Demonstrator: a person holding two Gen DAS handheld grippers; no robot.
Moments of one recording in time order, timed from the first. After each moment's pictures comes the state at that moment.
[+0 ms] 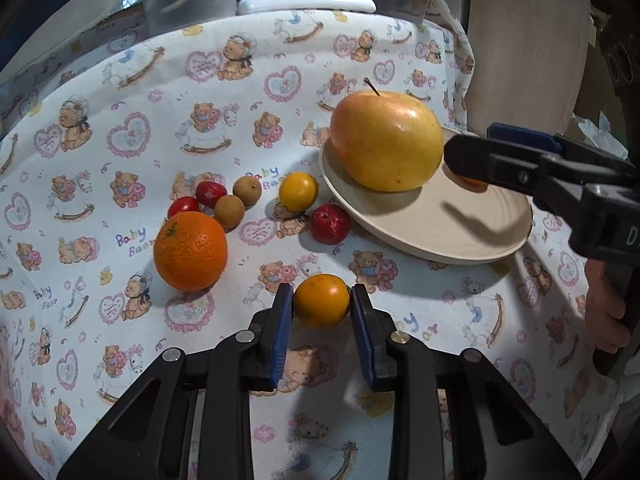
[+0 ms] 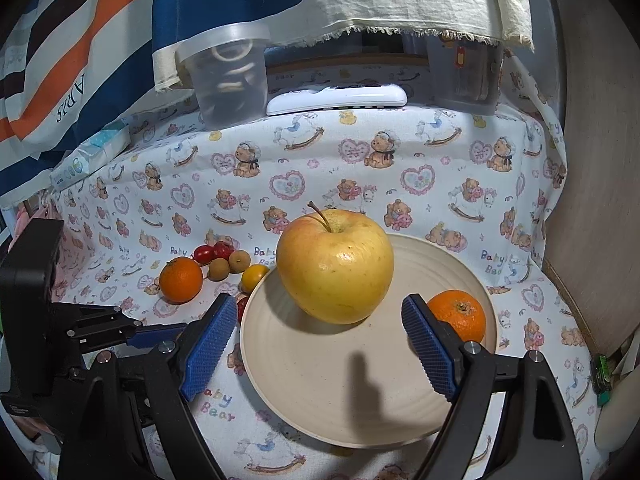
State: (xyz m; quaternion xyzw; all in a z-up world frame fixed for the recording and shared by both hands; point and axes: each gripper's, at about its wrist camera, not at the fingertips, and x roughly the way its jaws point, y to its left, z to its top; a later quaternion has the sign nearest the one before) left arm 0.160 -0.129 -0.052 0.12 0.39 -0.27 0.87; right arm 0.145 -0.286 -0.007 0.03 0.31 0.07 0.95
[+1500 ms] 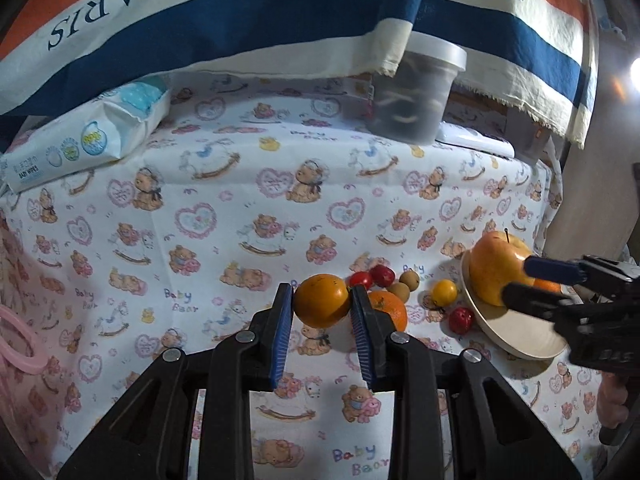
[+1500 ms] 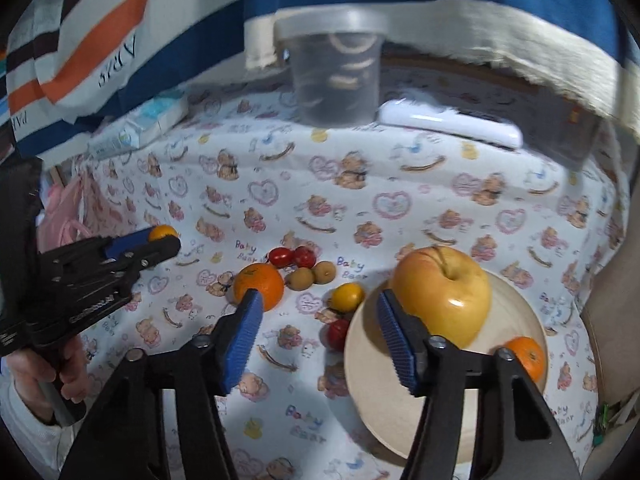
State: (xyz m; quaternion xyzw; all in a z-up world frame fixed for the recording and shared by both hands) left arm 0.176 -0.015 0.012 0.00 0.31 -0.12 0.94; right arm 0.182 -0.198 0.024 -0.04 0.38 0.14 0.91
